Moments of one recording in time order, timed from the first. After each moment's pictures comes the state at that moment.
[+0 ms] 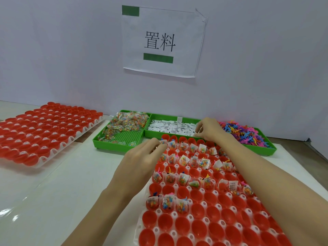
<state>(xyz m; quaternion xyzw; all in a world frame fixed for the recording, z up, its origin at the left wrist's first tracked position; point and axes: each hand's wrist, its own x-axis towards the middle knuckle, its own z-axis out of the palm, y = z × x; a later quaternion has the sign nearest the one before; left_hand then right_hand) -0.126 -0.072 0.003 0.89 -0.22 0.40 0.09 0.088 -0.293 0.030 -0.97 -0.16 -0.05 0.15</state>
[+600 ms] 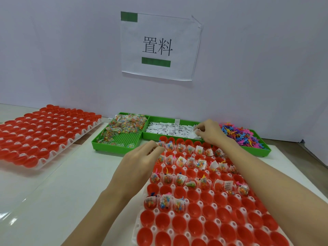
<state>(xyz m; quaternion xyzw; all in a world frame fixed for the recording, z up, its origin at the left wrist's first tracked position) -0.126 -0.074 0.000 0.90 -0.19 0.38 0.10 0.087 -0.306 0.024 -0.96 -0.16 -0.08 0.22</state>
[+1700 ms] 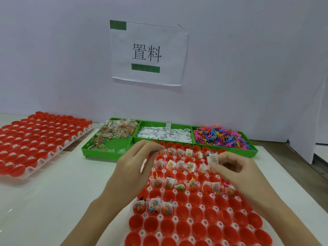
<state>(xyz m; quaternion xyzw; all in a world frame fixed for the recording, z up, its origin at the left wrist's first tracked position) -0.138 -0.095 0.022 0.82 -0.24 0.43 0.30 -0.109 -0.375 0.036 -0.81 -0.17 -0.07 0.55</state>
